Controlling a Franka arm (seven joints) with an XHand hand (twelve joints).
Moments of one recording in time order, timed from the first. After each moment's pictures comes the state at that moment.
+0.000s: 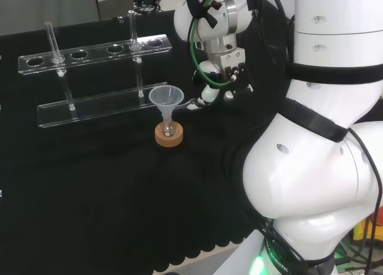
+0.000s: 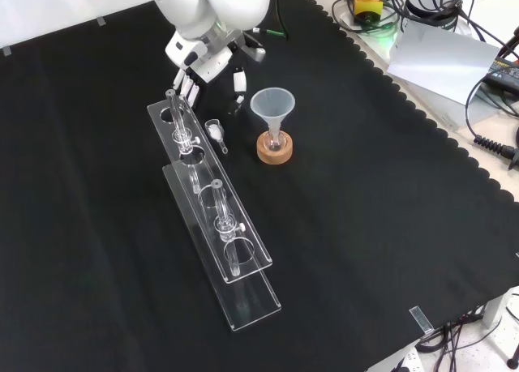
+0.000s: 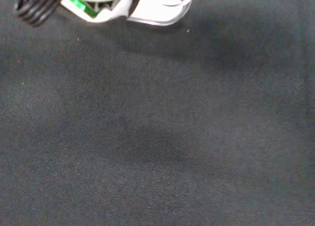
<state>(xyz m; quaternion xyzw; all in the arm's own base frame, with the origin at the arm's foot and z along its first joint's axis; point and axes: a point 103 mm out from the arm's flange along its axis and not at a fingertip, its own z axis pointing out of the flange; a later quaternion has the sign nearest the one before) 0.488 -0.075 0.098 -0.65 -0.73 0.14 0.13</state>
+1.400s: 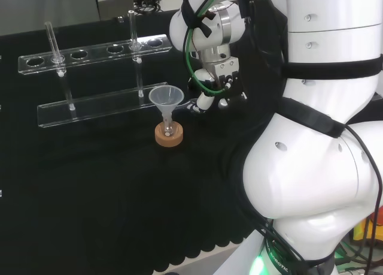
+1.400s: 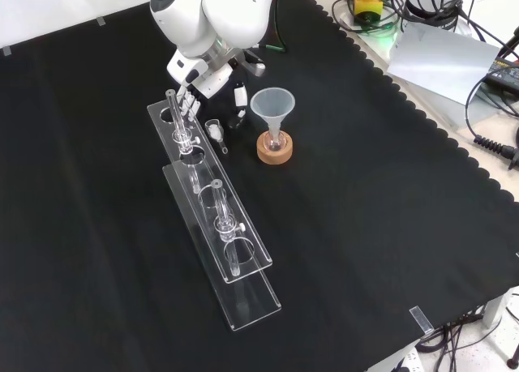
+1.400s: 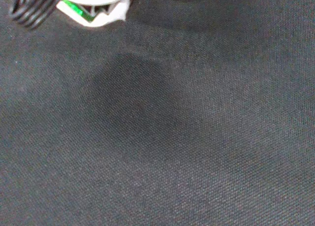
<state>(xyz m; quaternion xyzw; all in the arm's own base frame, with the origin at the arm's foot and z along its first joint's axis) 0.495 -0.064 0.070 -0.65 -0.74 0.14 0.13</state>
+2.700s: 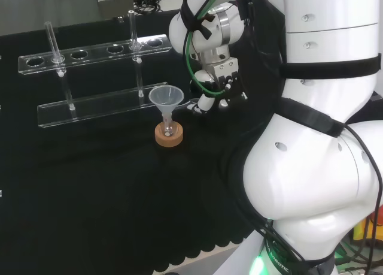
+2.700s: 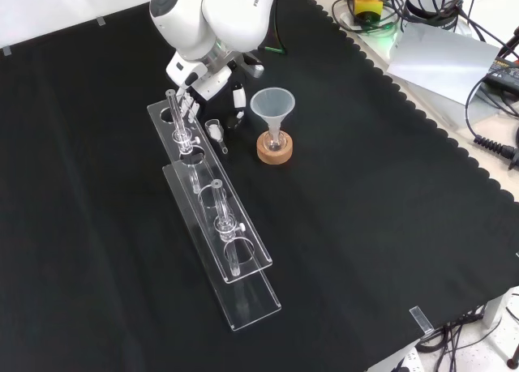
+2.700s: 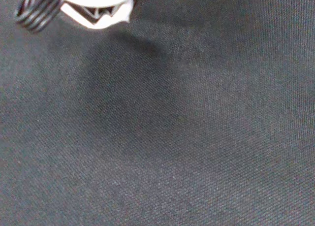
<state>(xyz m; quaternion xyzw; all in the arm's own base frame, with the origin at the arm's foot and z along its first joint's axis) 0.497 -0.068 0.065 -0.65 -0.73 0.16 0.12</state>
